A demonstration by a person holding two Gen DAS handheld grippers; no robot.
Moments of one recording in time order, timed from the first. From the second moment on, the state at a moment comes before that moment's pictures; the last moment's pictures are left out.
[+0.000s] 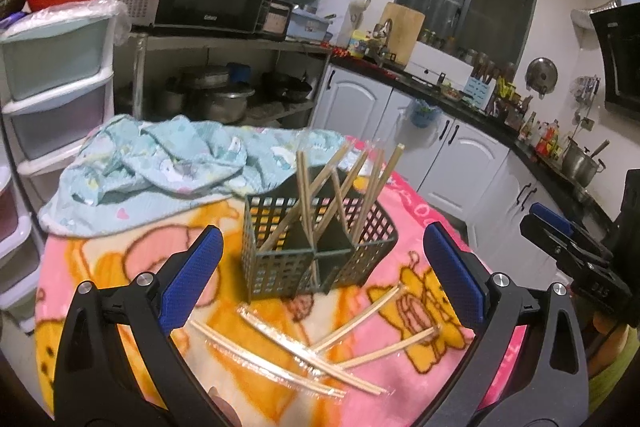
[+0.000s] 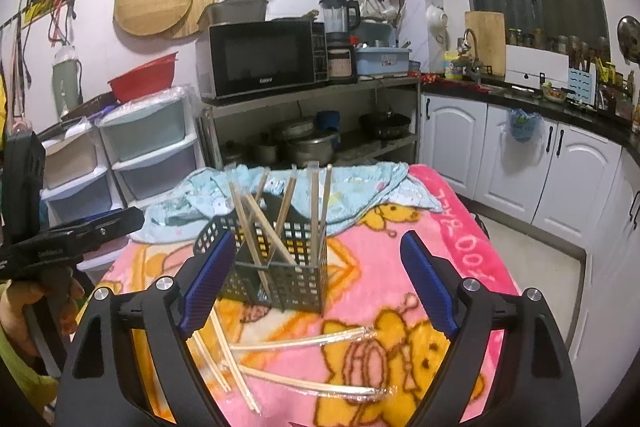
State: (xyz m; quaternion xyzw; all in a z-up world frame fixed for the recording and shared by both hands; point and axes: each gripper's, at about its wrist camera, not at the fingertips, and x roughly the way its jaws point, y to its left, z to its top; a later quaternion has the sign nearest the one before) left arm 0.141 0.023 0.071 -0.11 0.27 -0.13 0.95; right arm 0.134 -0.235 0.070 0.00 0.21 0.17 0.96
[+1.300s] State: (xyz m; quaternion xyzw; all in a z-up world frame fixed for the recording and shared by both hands) left arm 0.146 0.065 -0.059 -0.14 0.41 -0.05 0.90; right arm 0.145 -0.248 -0.064 -0.01 0.39 0.11 0.91
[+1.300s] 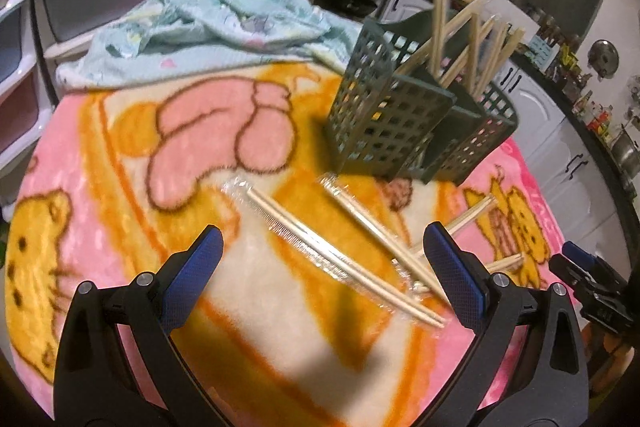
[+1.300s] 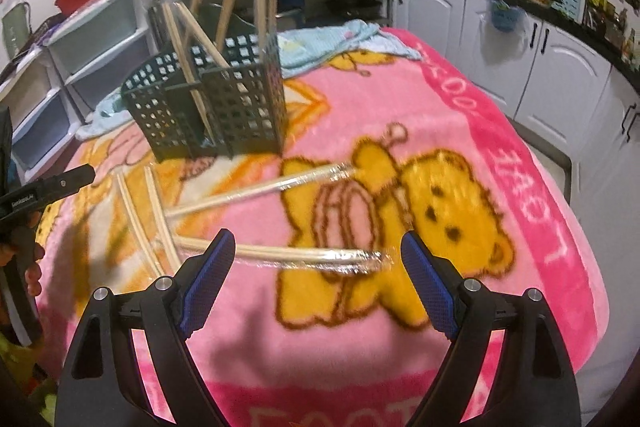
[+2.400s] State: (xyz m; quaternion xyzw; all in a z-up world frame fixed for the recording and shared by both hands) left arm 0.214 0.093 -0.098 -0.16 0.45 0.03 0.88; right arm 0.205 -0.296 -0.121 0.20 0.49 0.07 0.85
